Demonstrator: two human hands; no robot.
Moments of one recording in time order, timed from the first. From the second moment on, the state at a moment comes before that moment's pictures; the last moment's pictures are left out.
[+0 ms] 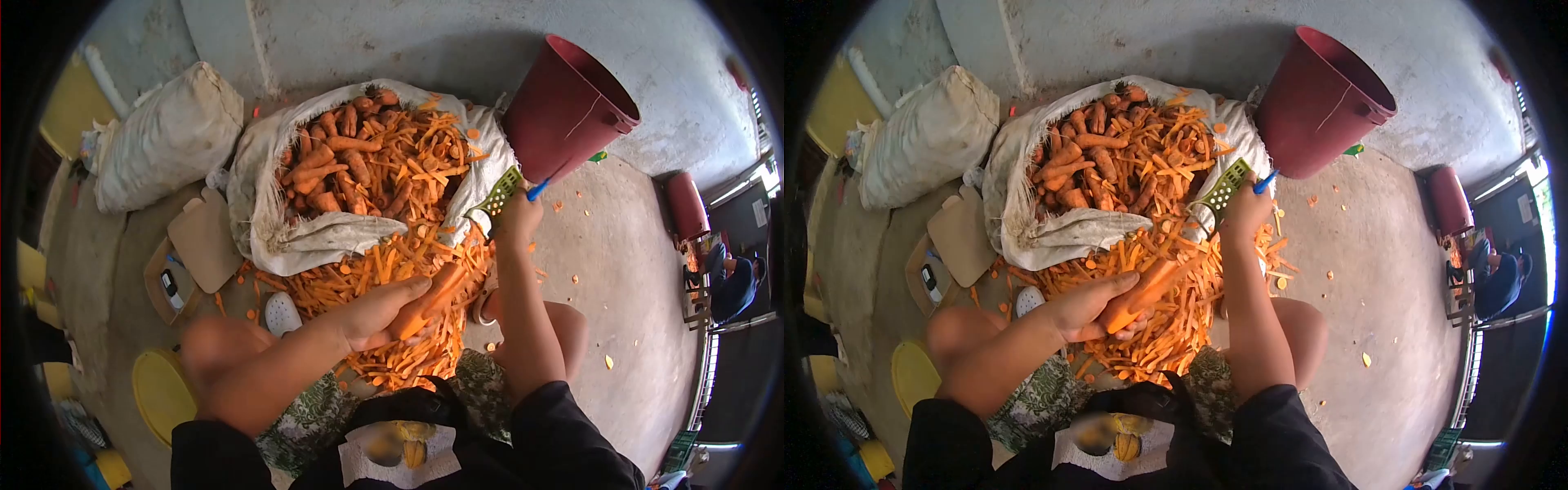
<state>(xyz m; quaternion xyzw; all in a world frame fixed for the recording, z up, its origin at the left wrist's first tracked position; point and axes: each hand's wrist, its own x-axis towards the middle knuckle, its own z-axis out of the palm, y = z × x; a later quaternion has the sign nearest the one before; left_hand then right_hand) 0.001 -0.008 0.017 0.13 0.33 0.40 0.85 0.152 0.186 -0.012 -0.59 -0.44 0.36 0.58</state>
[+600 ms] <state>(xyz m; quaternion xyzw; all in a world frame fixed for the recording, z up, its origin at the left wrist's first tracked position) 0.002 0.000 -0.005 0.10 0.31 0.44 0.83 0.111 0.123 0.011 -0.53 -0.57 0.37 0.51</state>
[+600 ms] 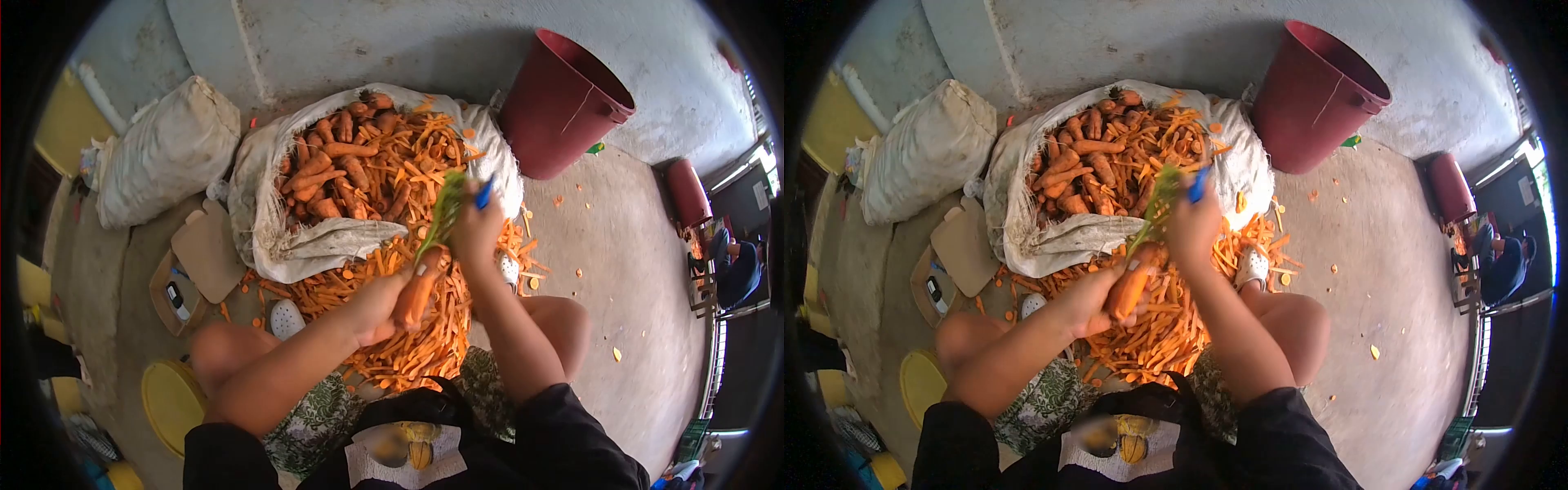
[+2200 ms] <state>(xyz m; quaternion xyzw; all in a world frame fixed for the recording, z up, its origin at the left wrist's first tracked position) 0.009 0.000 0.003 0.12 0.36 0.40 0.84 0.130 0.157 -0.002 -0.58 -0.48 0.37 0.55</state>
